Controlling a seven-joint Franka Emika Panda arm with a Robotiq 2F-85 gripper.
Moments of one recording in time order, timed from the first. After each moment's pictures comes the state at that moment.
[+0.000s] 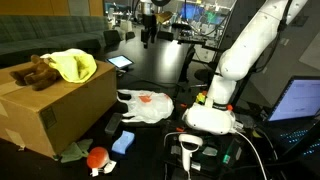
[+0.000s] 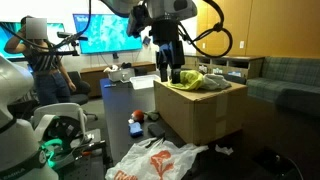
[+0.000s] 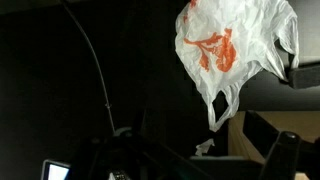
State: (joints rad) arm -0.13 -0.31 -0.01 -2.32 -0.24 2.01 0.04
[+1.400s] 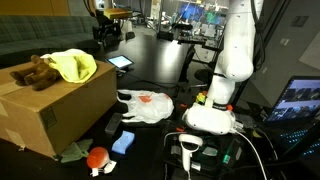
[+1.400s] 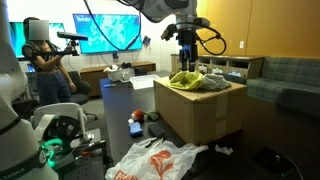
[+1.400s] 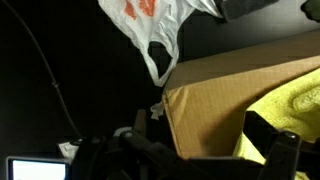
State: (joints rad) arm 0.05 0.20 0.07 -1.73 -0.17 1.87 0.43
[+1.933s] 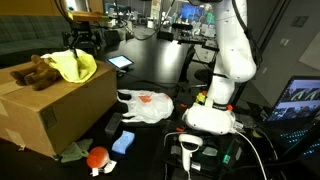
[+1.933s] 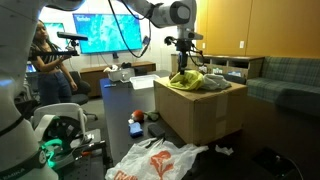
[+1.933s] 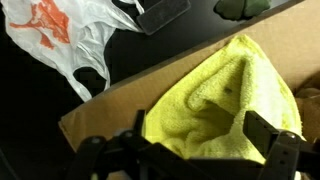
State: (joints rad) arm 0.17 0.46 0.07 -1.42 0.00 1.79 0.66
